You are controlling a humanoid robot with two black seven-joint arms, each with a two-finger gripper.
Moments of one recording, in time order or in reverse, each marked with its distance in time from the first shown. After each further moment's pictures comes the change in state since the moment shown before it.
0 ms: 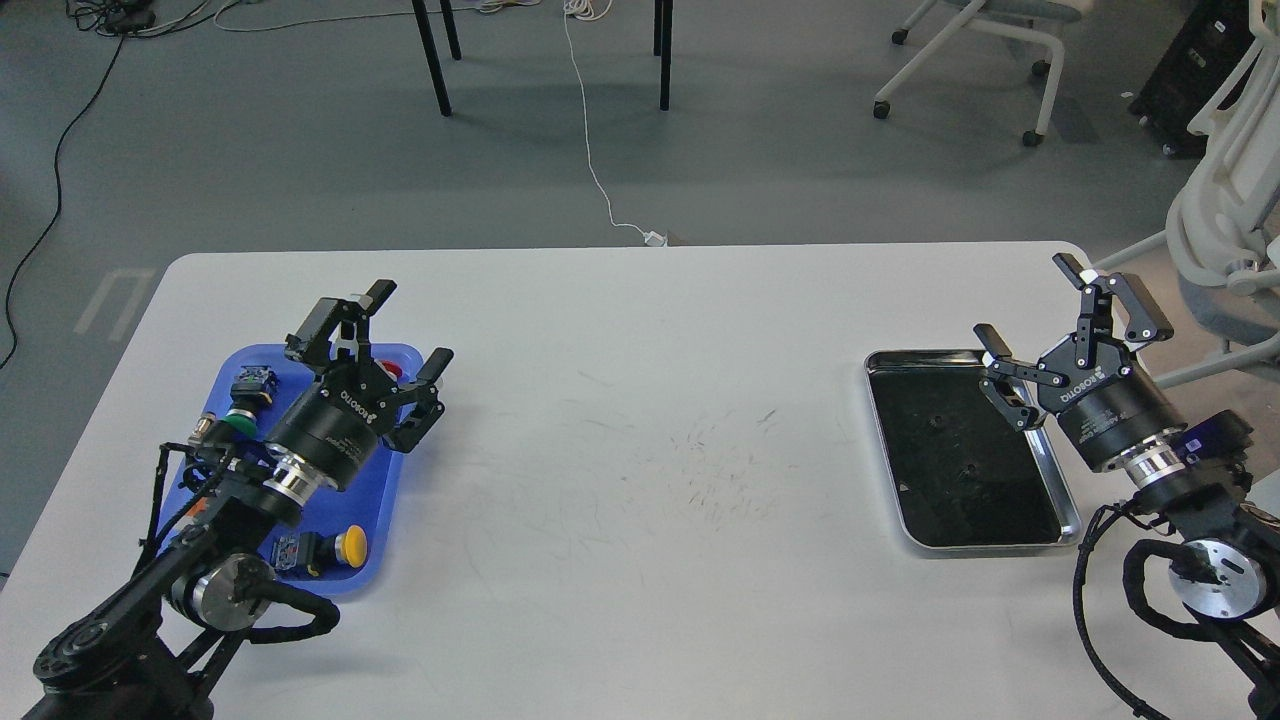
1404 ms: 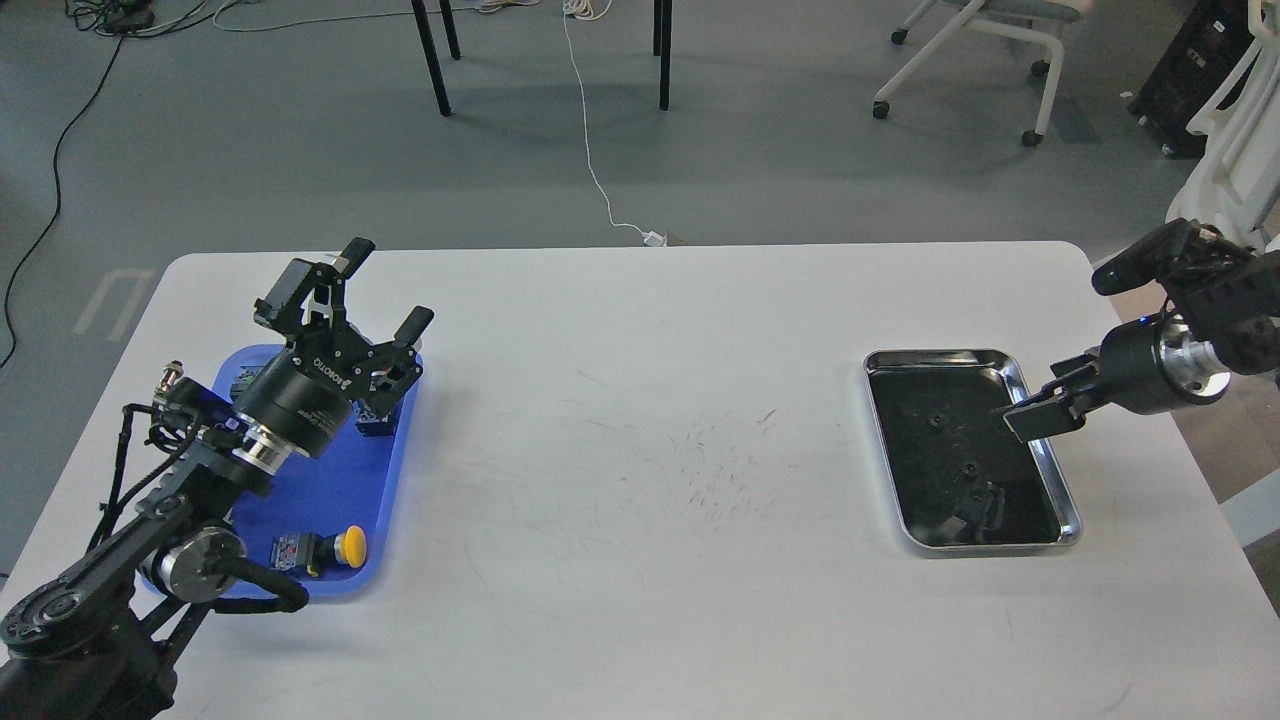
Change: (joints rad) left arm -0.071 0.072 0.031 0.014 0.057 -0.051 -0.115; right arm 0.961 -0.231 -1.111 -0.044 -1.513 0.059 0.000
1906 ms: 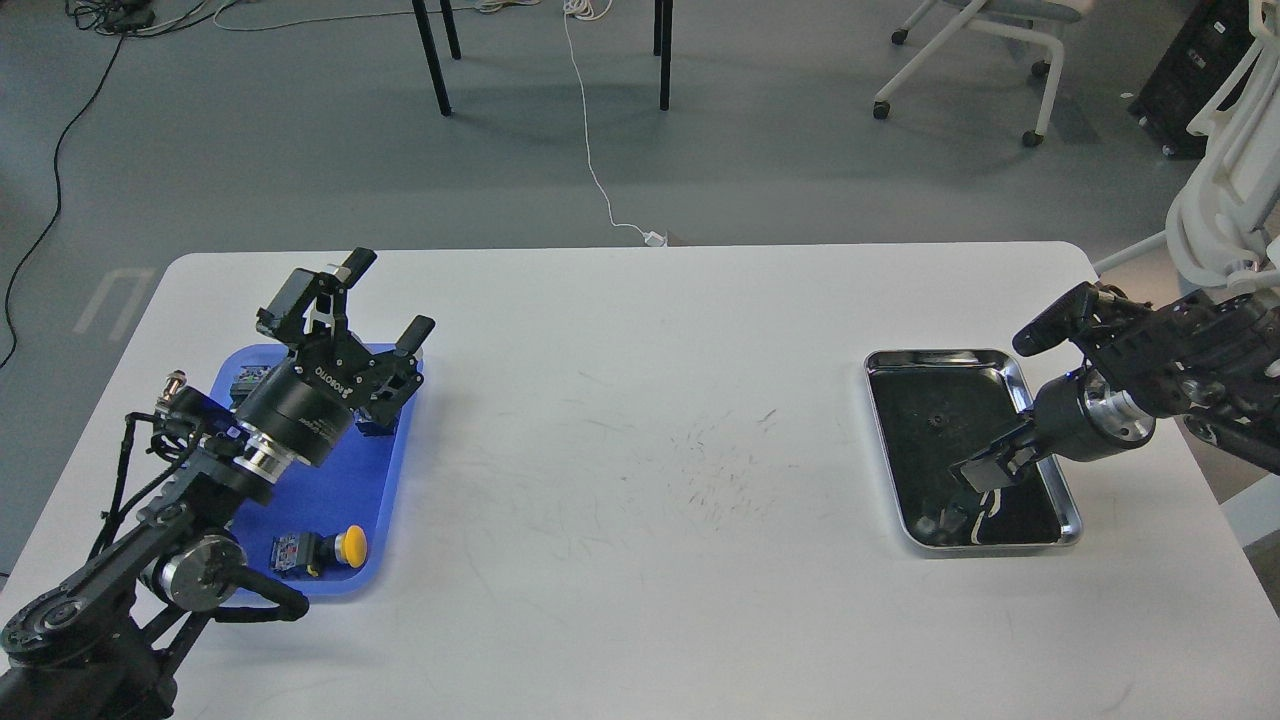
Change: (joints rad) left arm 0.012 -0.004 0.000 0.000 0.001 0.000 0.000; right arm -0.061 0.112 -0.028 -0.056 -0.002 0.000 0.000
